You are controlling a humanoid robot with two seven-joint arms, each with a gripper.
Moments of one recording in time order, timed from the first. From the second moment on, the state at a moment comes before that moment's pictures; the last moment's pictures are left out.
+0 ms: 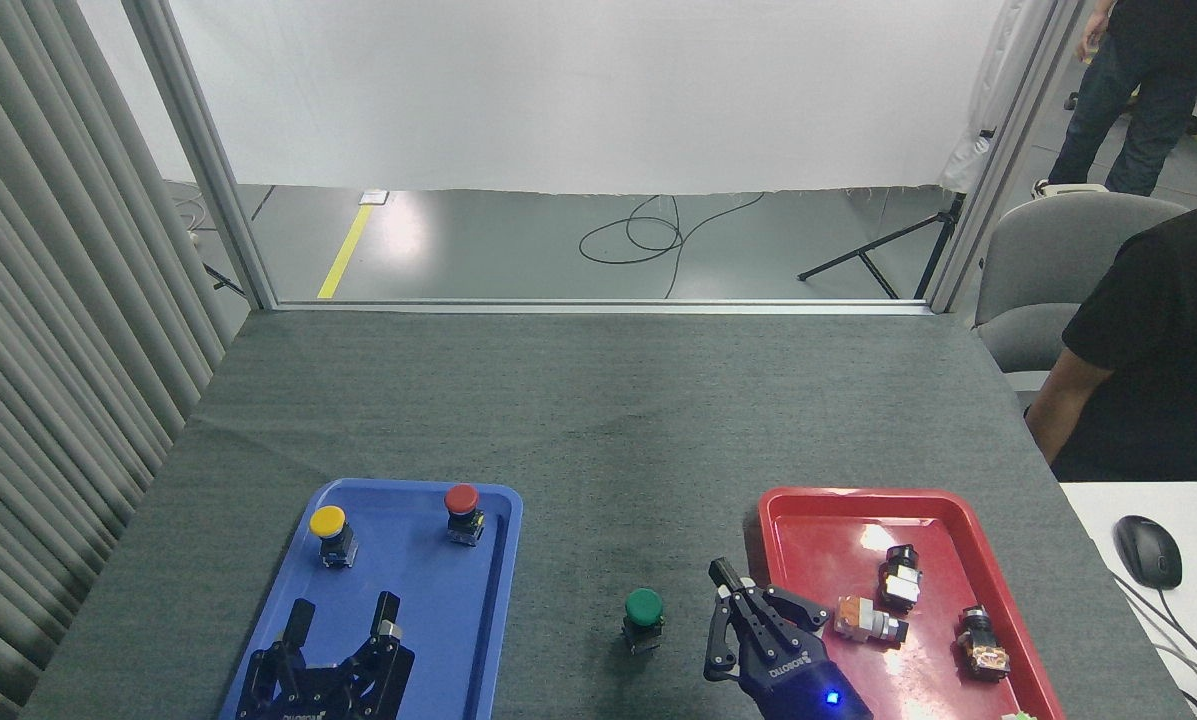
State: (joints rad) left arm 0.18 0.13 -0.13 -1.58 -1.07 -0.07 0.39; right arm 0.07 0.17 -0.05 -1.54 1.59 -0.49 -0.02
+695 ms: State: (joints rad) left arm 0.17 0.13 -0.13 -1.58 -1.06 -0.07 0.37; right arm 0.05 0.18 0.05 -1.44 1.62 -0.44 -0.03
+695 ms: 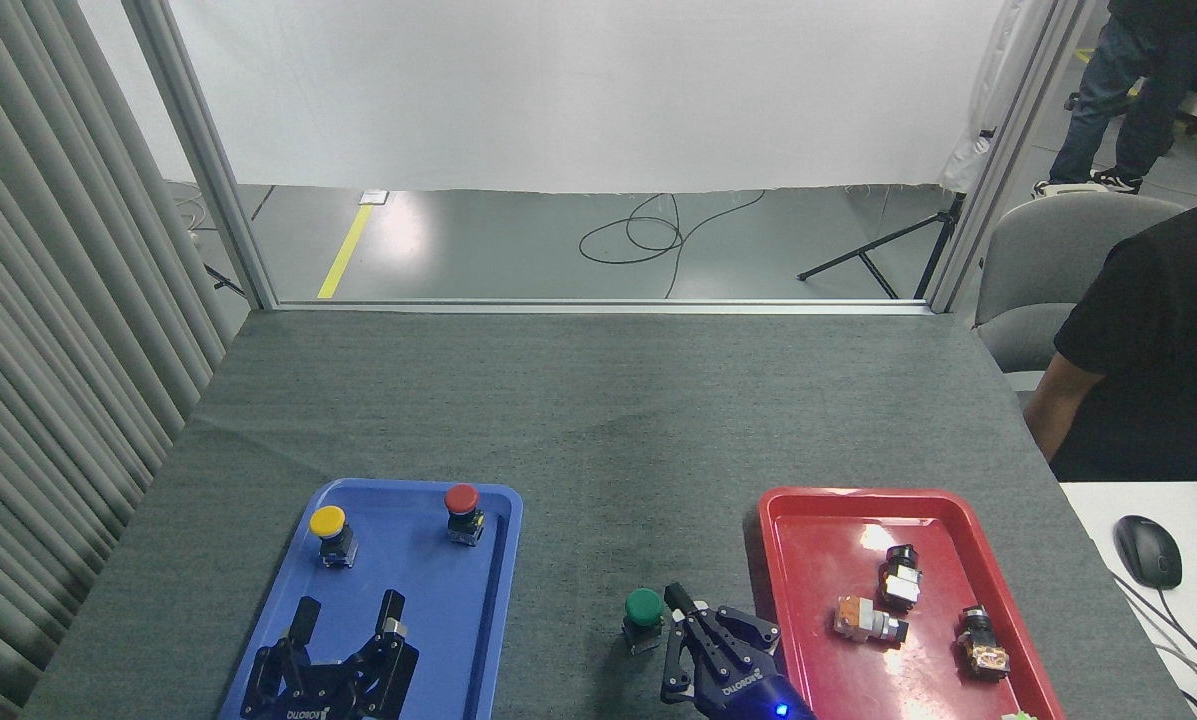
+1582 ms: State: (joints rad) left arm 0.17 0.13 -0.13 -1.58 -1.06 -0.07 0.37; right arm -0.01 0.18 0.07 -1.33 1.62 -0.43 -0.02
